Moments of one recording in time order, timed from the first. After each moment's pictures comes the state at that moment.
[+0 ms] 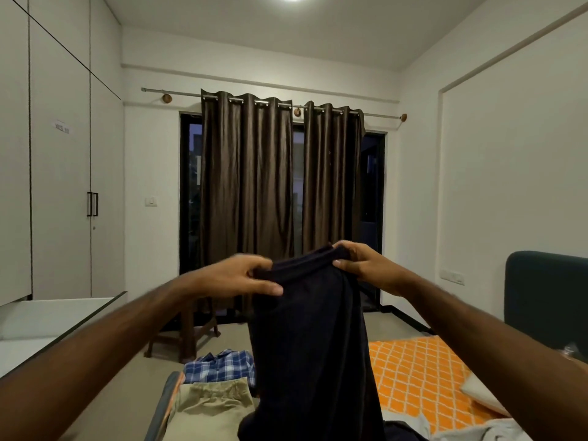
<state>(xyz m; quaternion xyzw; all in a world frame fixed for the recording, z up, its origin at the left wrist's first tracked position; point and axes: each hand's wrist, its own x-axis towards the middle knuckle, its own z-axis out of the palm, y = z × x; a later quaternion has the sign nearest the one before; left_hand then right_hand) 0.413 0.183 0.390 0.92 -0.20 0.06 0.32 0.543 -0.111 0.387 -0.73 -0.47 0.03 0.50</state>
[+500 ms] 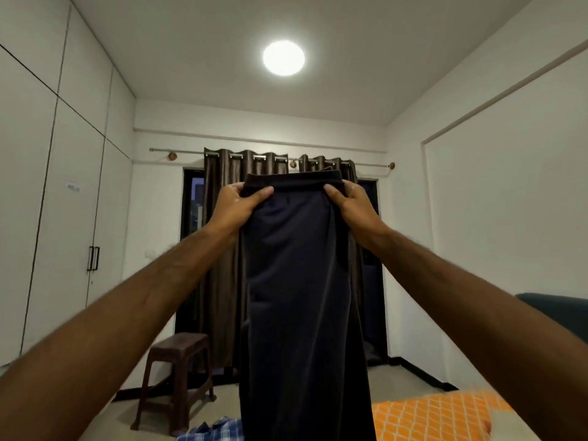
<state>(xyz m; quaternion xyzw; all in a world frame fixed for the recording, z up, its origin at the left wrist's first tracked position) 0.405 0.137 0.565 0.68 -0.17 0.46 0.54 0.485 -0.082 0.564 -0.58 -0.44 -0.23 0.64</state>
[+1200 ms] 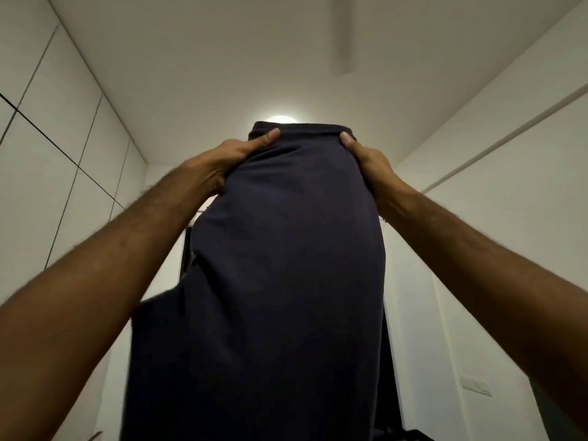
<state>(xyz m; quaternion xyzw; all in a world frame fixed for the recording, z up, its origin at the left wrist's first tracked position) 0.263 0.101 0.737 0.73 -0.24 0.36 0.53 0.333 -0.135 0.697 -0.53 -0.44 -0.27 0.67</state>
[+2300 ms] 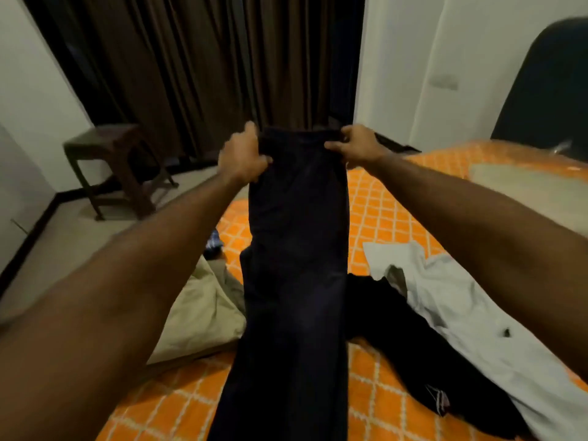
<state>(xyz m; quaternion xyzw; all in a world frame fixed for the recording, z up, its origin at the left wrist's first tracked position) 0.788 0.157 0.170 0.96 0.04 0.20 0.20 0.864 -0.075 0.156 -0.89 -0.12 -0.07 0.43</state>
